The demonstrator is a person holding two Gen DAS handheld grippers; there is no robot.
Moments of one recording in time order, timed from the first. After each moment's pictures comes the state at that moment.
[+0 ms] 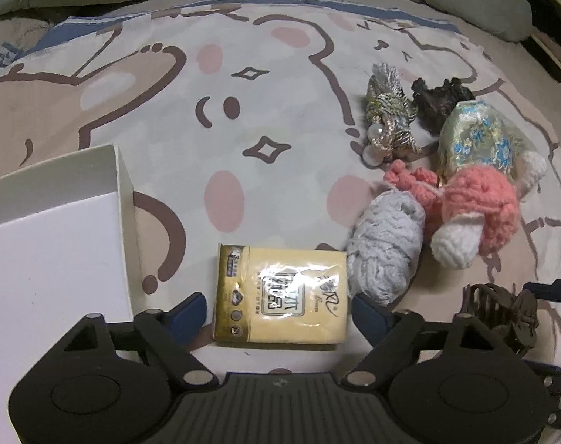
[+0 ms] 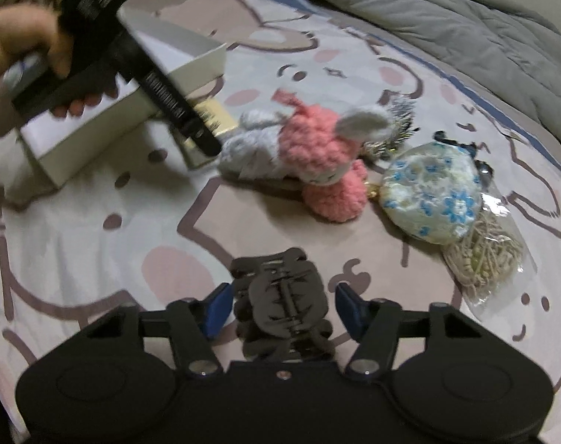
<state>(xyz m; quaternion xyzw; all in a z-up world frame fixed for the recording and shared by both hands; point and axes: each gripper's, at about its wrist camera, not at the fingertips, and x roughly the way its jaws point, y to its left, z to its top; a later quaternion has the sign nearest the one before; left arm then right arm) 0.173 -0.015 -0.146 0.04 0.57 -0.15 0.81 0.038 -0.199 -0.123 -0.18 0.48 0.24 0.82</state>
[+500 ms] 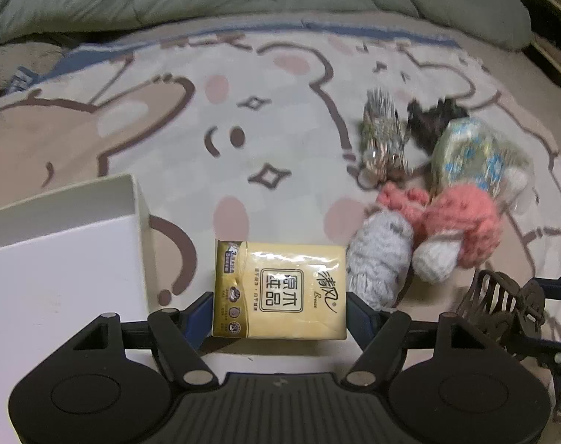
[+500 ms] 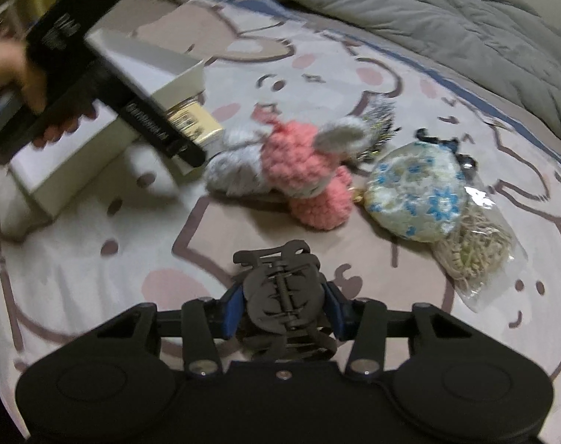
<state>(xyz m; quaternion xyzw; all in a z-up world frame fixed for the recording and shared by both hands) 0.162 -0.015 -0.119 0.04 0.53 -0.13 0.83 0.044 -0.204 -0.107 -0.14 0.48 0.20 0.84</state>
